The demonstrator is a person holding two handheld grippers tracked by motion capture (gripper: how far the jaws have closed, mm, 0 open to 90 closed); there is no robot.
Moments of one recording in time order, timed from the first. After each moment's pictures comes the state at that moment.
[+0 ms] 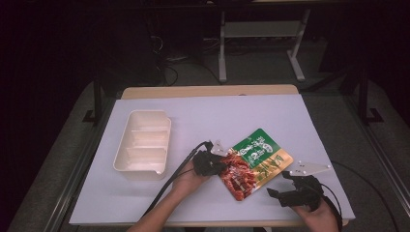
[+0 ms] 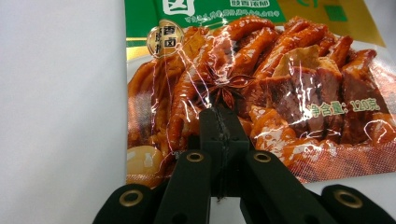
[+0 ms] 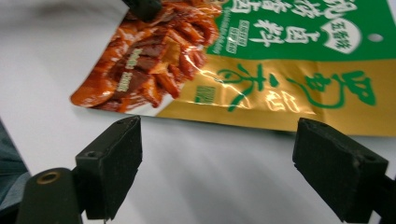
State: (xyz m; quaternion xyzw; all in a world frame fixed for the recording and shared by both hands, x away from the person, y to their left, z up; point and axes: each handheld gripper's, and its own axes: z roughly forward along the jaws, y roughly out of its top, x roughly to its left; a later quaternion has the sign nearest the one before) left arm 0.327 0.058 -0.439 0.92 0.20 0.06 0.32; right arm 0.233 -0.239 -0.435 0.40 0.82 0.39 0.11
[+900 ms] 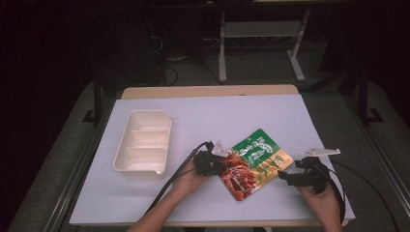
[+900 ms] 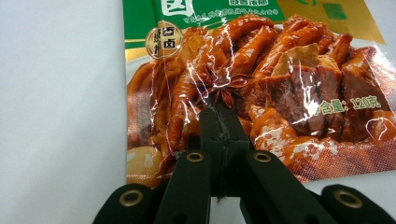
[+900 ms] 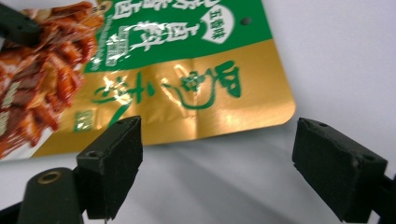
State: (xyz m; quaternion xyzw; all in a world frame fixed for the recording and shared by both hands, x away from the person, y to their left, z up) left arm 0.327 0.057 -0.439 0.92 0.19 0.06 0.32; right arm 0.277 -0.273 -0.442 0.51 0.78 0.35 0.12
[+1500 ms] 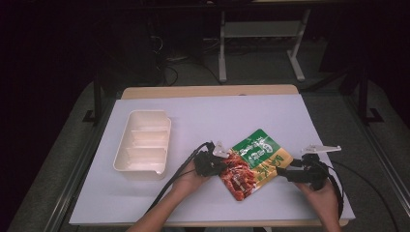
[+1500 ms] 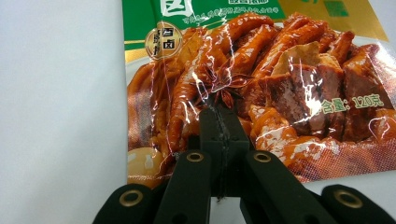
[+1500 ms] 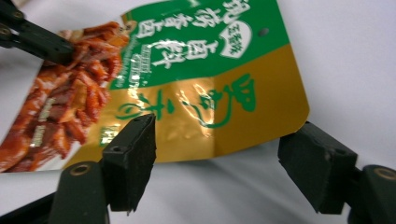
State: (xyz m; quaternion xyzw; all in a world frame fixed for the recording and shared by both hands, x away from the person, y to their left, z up) left arm 0.325 0.055 -0.439 0.93 0.19 0.07 0.32; right arm 0.283 -0.274 -0.441 0.49 0.77 0.39 0.08
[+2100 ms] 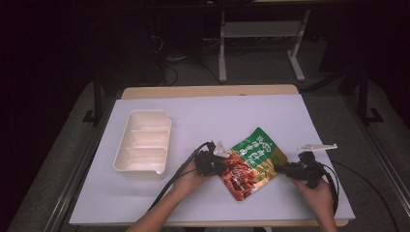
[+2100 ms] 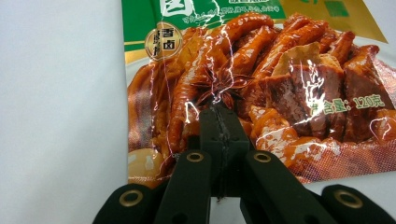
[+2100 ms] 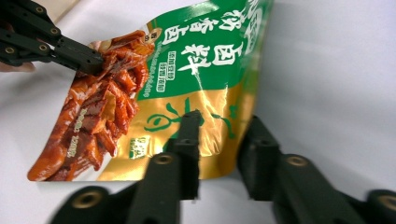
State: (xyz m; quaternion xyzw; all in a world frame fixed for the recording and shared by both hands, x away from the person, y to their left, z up) left arm 0.325 0.054 -0.438 0.93 0.19 0.08 0.31; right arm 0.291 -0.268 -0.445 0.49 0.76 0.42 0.03
